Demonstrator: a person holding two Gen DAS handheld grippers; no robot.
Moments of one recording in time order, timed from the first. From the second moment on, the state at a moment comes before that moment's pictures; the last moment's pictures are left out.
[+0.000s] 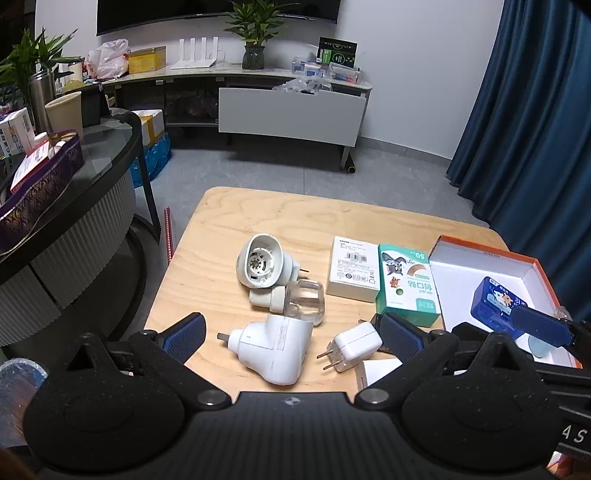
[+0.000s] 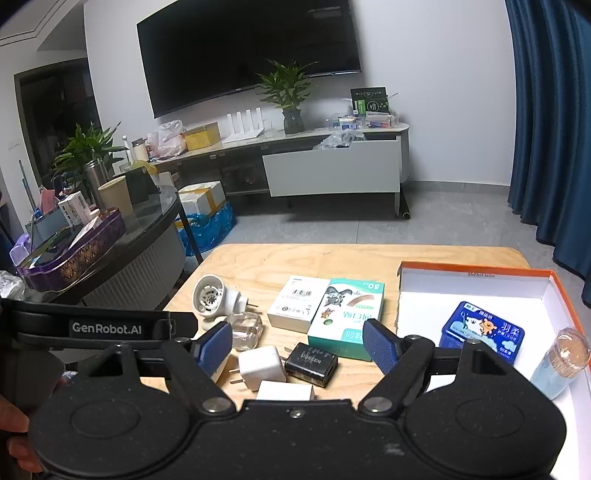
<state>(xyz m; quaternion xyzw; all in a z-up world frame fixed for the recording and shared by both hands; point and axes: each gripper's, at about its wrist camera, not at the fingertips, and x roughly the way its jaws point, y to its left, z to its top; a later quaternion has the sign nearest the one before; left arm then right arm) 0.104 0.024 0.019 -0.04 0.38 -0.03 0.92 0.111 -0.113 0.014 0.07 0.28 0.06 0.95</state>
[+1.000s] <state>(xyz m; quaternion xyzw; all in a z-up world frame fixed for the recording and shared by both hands) 0.121 0.055 -0.036 -0.07 0.42 -0.02 0.90 0.115 -0.130 -0.025 0.11 0.32 0.06 0.94</state>
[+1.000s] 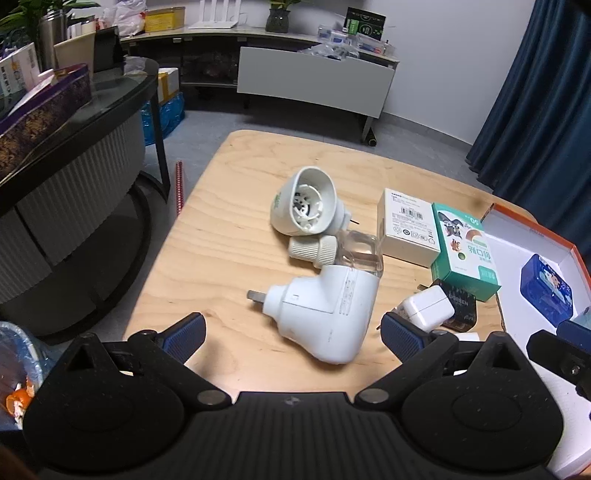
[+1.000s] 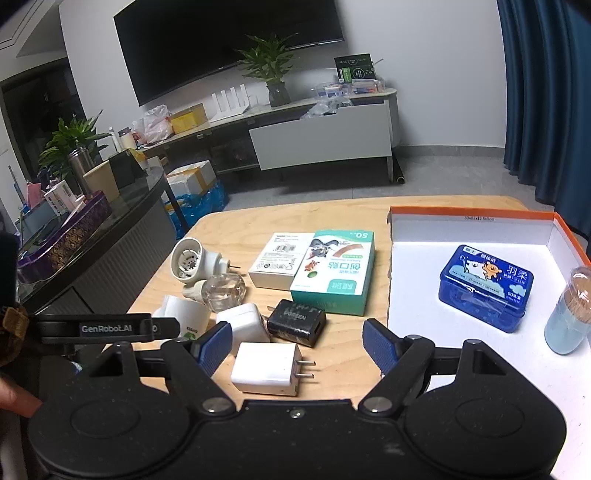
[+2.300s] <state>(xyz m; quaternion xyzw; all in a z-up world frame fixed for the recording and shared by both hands) 0.136 0.057 -0.035 -0.08 0.37 -0.06 0.93 0.275 -0.125 -0.080 0.02 0.42 -0.02 0.91</state>
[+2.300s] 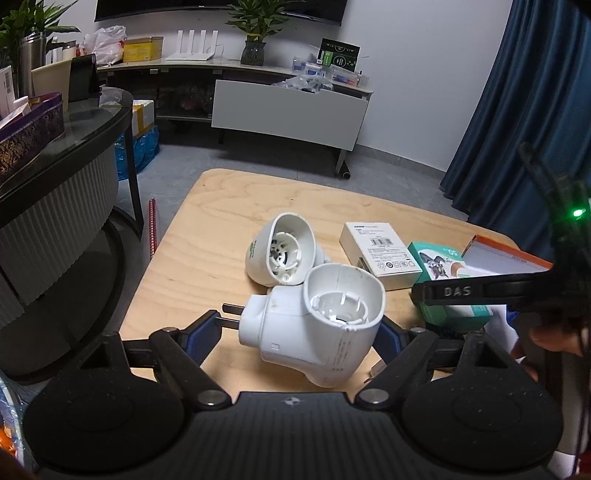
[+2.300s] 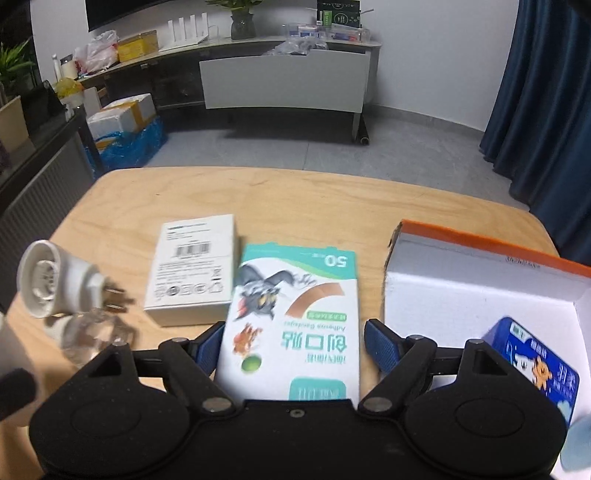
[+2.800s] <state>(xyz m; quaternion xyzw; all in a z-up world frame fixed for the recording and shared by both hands) 0.114 0.042 -0.012 -0.08 0.35 -0.07 0.93 0.175 -0.130 -0.023 0.05 0.34 0.02 0.94</state>
